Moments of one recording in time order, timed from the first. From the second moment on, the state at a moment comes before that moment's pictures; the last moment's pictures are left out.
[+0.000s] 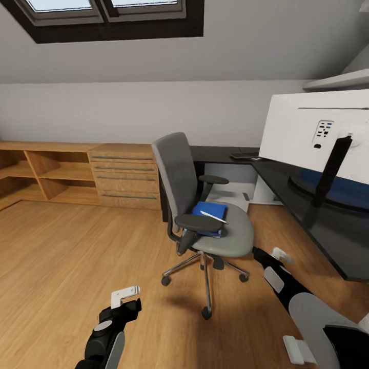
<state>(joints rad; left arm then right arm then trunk) -0.11 -0.15 -0.05 -1.42 0.16 0.57 0.39 -0.84 -0.11 -0.05 -0.30 -0.55 -0.10 -0.13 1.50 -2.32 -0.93</state>
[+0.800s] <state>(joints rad) -0.11 -0.15 -0.05 -1.42 0.16 0.57 0.38 -0.84 -0.12 -0.05 -0.29 -0.64 -0.09 -0.07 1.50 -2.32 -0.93</state>
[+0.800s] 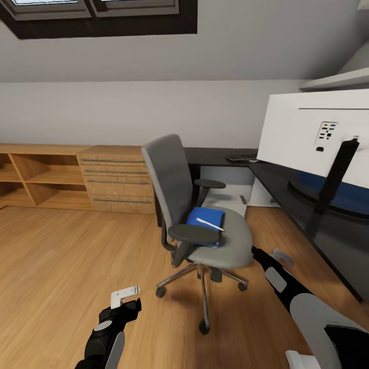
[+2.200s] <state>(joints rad) -0.11 -0.15 0.06 -1.49 0.16 0.57 0.39 -0.84 -0.17 -0.21 -0.28 -0.64 -0.01 -0.07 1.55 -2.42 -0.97</state>
